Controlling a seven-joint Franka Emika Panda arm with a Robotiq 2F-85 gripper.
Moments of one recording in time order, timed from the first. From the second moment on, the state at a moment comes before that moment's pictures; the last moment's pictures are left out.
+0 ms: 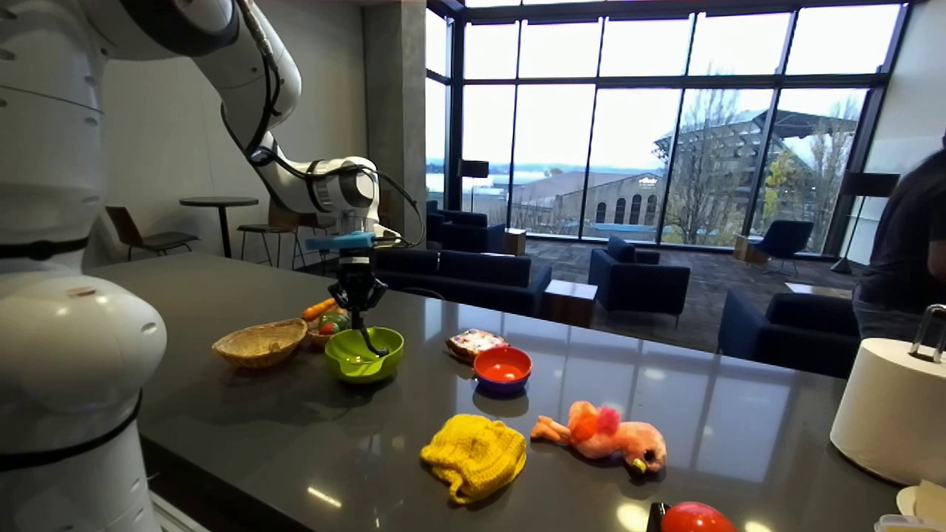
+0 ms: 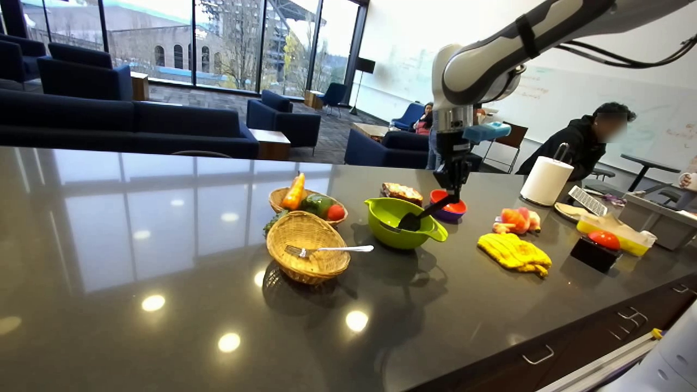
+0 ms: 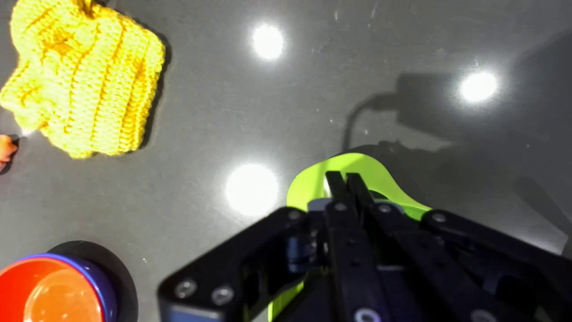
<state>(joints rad) 0.07 0.12 0.09 -2.15 -0.18 1.95 0.03</state>
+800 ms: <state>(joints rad) 0.12 0.17 0.12 -2.09 -0.15 1.91 -0.03</state>
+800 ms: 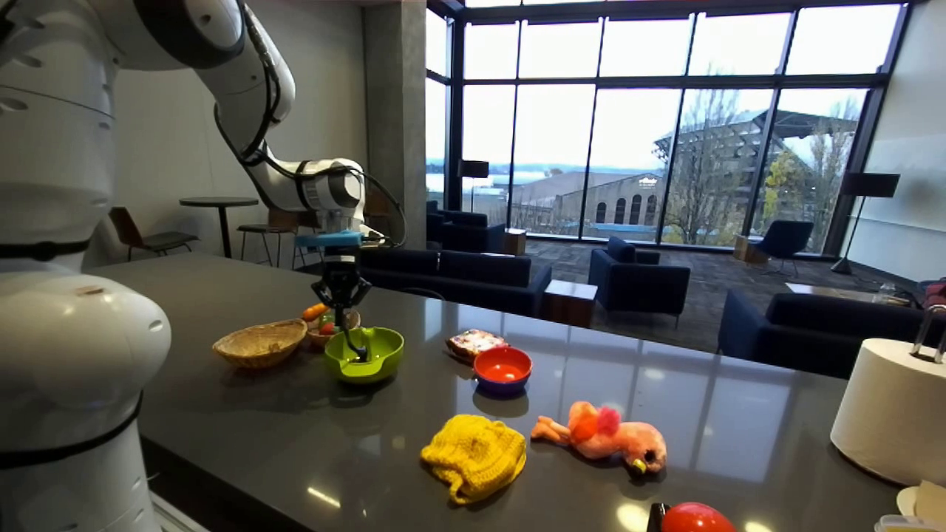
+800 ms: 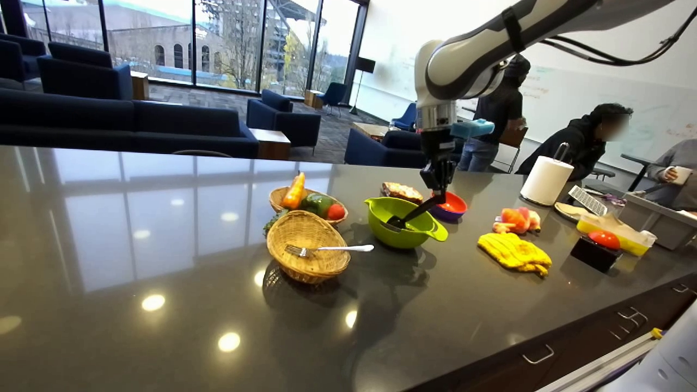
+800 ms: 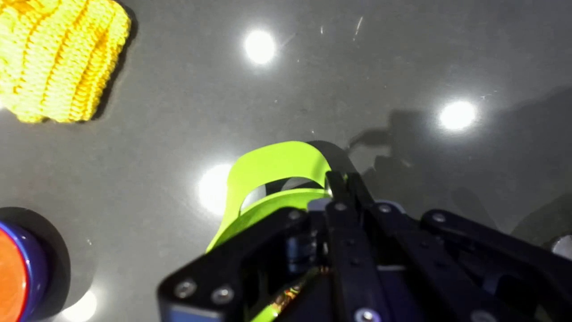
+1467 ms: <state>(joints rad) 0.13 0.20 0.11 -2.05 -0.24 1.91 -0.07</state>
